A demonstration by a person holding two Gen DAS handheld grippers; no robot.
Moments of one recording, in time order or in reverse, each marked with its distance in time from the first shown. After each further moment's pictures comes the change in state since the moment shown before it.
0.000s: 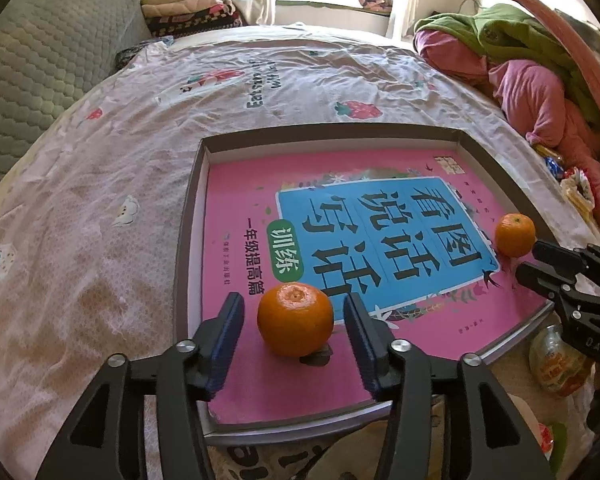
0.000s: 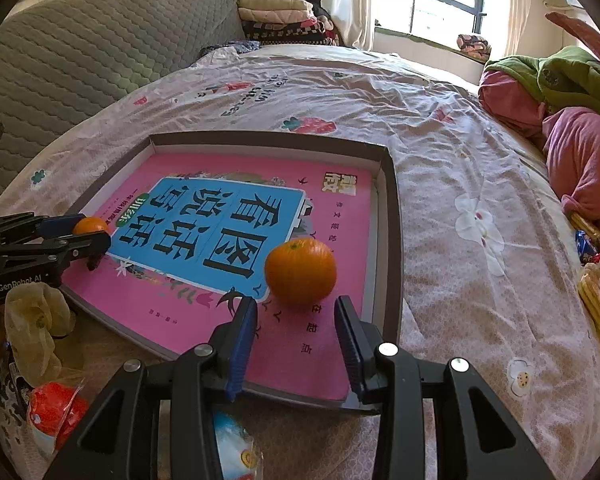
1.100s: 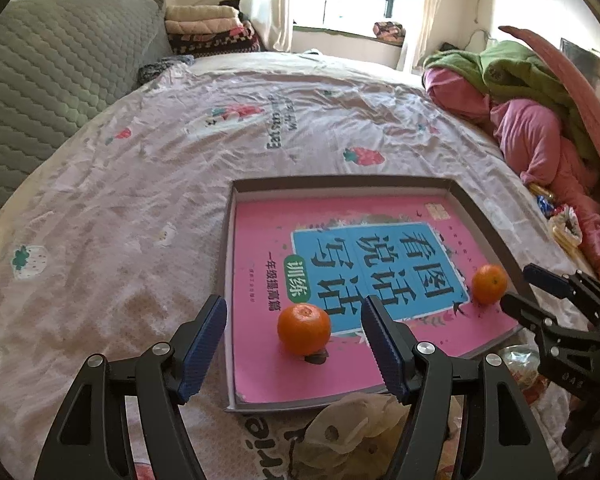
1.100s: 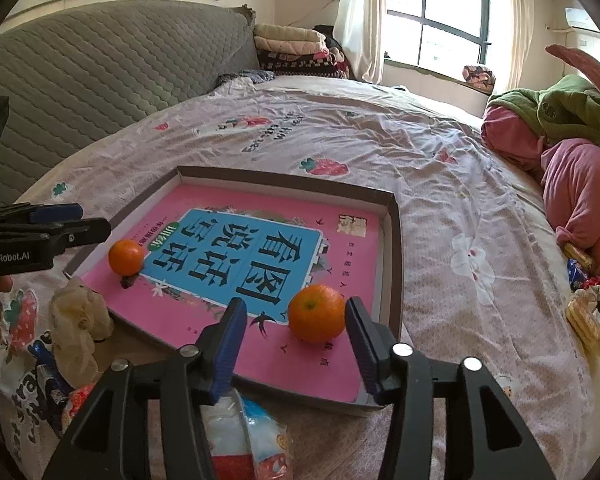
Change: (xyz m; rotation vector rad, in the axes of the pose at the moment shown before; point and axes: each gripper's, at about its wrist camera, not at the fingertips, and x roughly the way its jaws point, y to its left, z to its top) left arm -0.061 0.010 0.006 -0.063 -0.105 0.014; right arm -0.036 0.016 0.007 -0.041 -0.116 0.019
